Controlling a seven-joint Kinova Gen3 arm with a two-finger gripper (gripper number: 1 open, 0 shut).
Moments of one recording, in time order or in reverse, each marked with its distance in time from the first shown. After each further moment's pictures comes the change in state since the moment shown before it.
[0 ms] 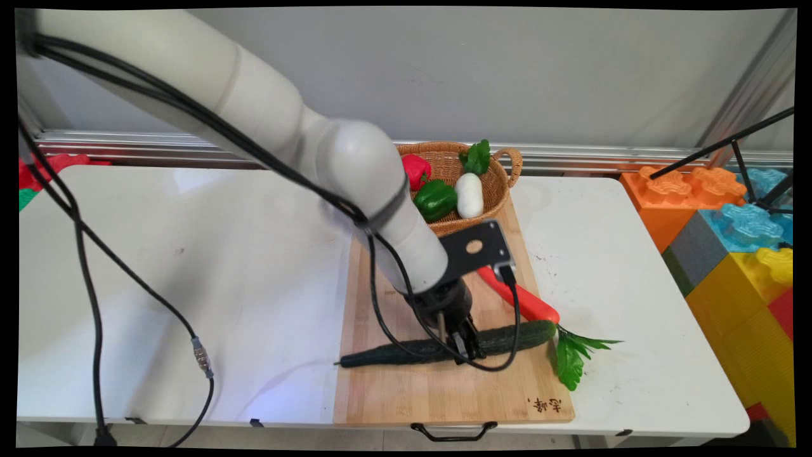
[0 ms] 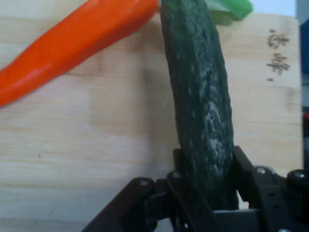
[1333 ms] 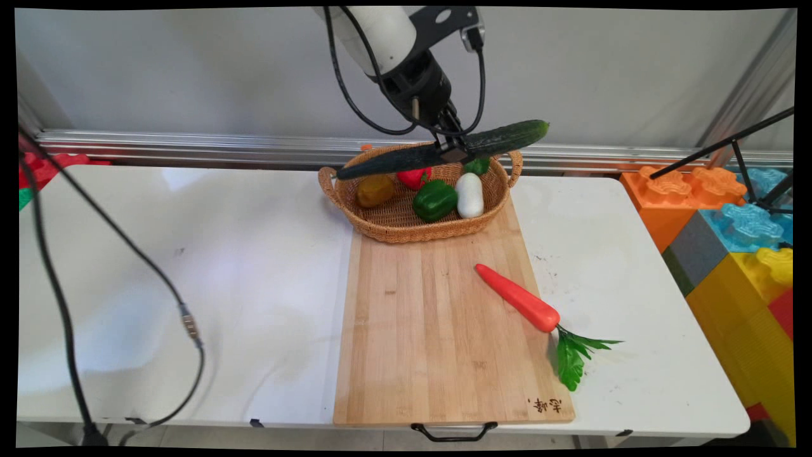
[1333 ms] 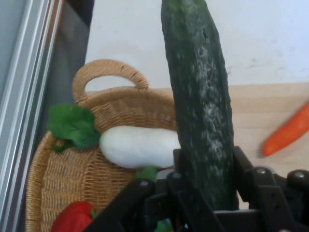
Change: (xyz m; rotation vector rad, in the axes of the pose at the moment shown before) arm 0.051 -0.153 -0.175 0.267 0.122 0.138
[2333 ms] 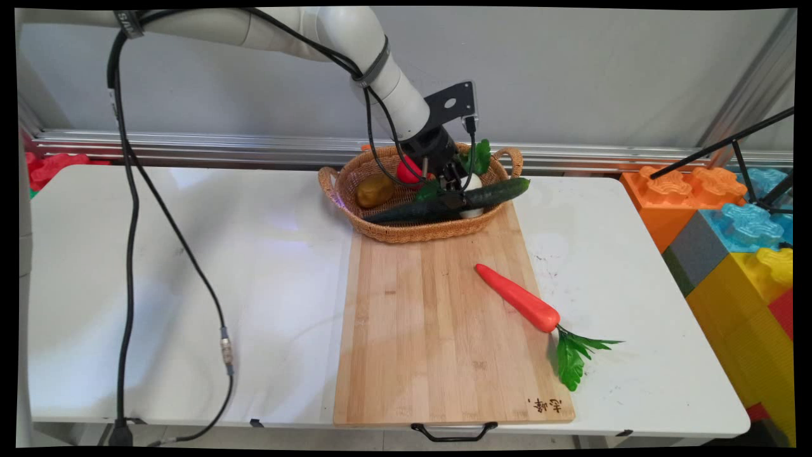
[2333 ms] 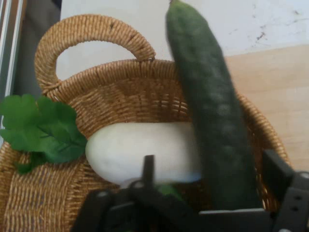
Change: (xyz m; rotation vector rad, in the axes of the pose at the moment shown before) arm -0.052 -0.038 0.135 -0.055 0.000 0.083
